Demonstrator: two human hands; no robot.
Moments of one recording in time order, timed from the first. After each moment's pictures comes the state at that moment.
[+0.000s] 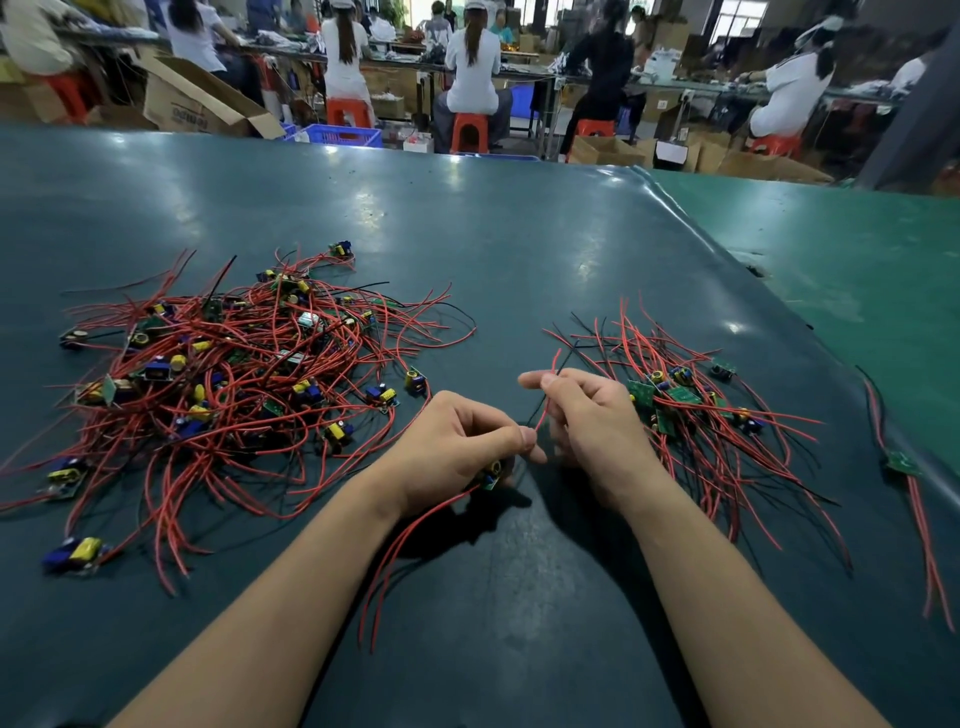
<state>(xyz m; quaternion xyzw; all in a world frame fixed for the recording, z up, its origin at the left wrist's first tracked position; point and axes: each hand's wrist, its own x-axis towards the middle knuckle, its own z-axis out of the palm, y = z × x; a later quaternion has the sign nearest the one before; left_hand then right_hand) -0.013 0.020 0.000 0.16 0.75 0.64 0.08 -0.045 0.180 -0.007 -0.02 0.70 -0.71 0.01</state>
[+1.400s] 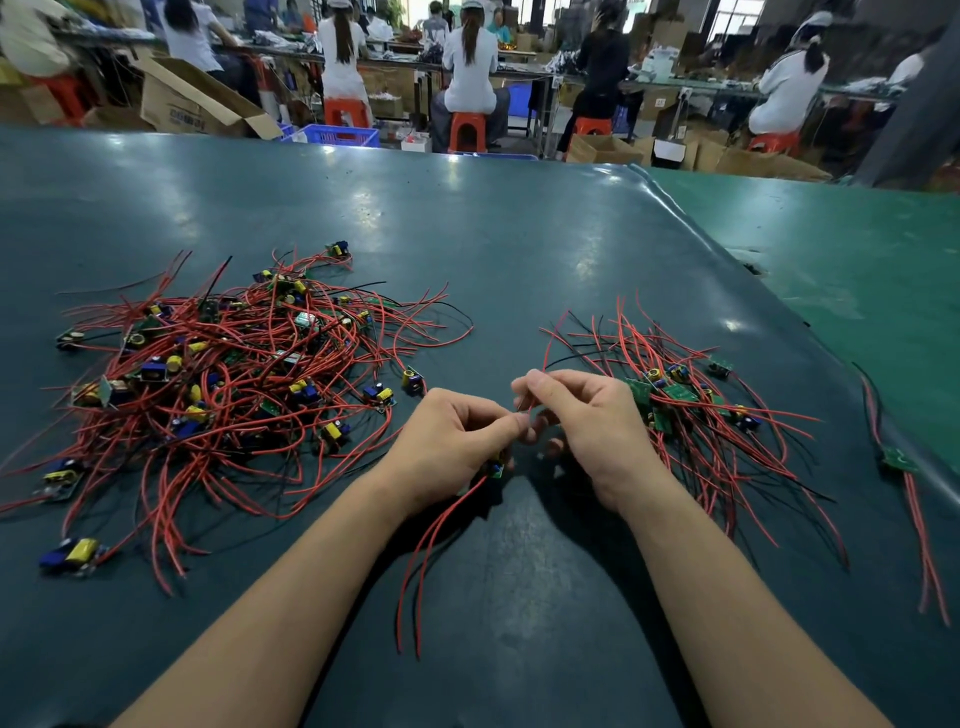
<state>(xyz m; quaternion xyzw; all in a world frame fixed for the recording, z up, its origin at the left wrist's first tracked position) -0.016 0.028 -0.005 0.11 0.78 0.62 0.02 -0.036 0.181 0.000 -0.04 0.70 -0.71 0.00</state>
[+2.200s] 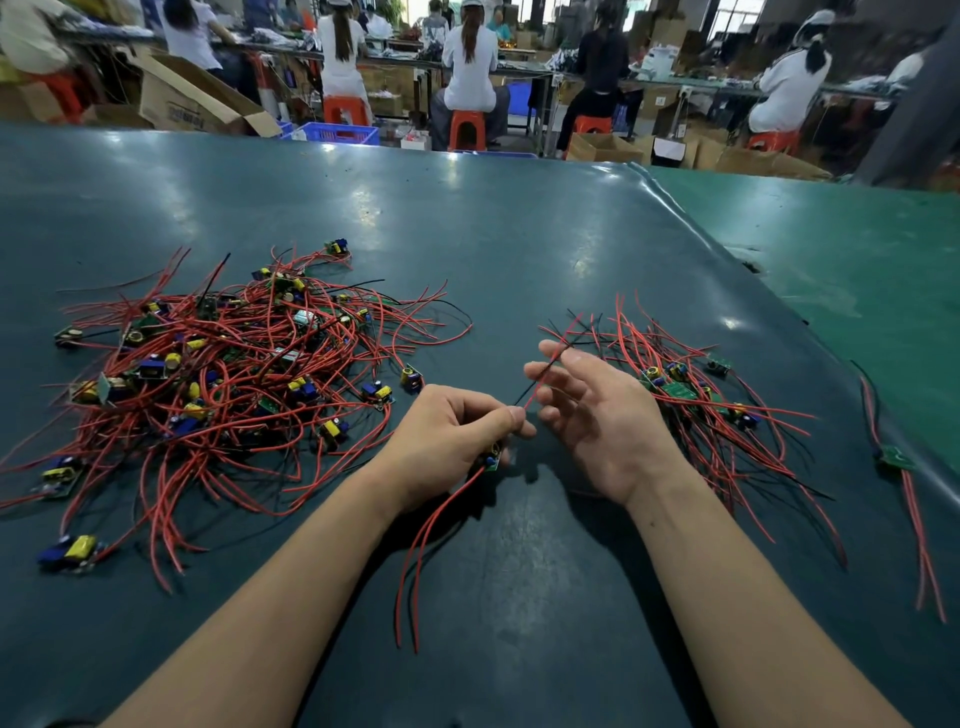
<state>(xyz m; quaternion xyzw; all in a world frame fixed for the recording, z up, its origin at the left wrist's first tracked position) -0.015 0.026 -0.002 0.10 0.75 0.65 0.03 -0.040 0.186 0.013 0.03 0.51 -0.86 0.07</state>
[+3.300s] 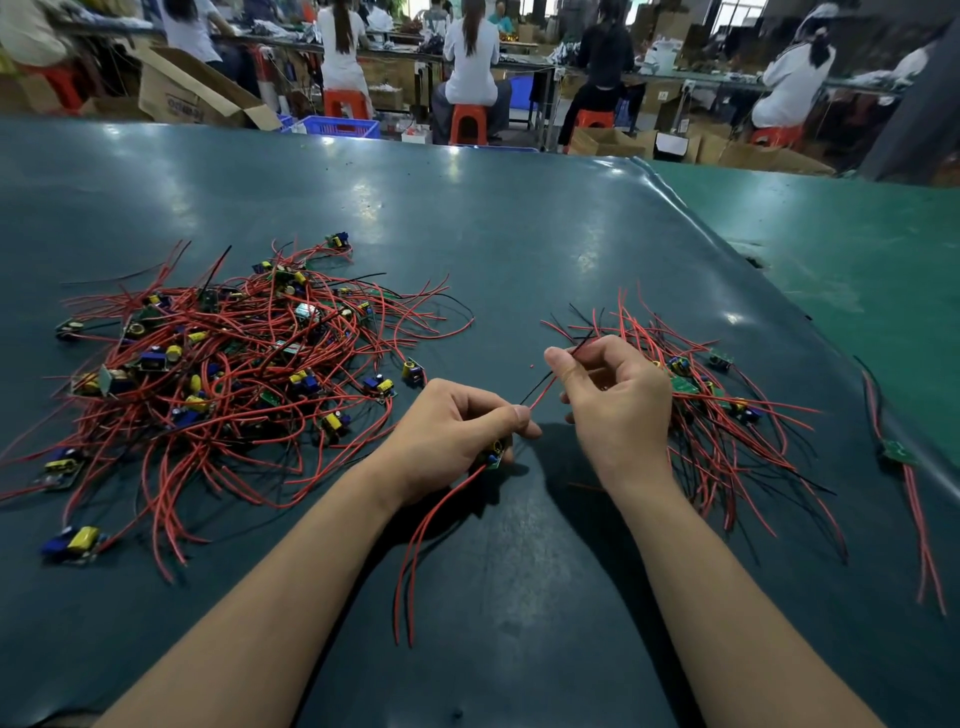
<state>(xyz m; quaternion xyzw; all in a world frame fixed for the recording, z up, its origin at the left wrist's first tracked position) -0.014 0.025 -0.001 0.11 0.75 0.65 0.06 -0.043 0.188 -0.007 -0.04 0.78 -0.56 -0.27</state>
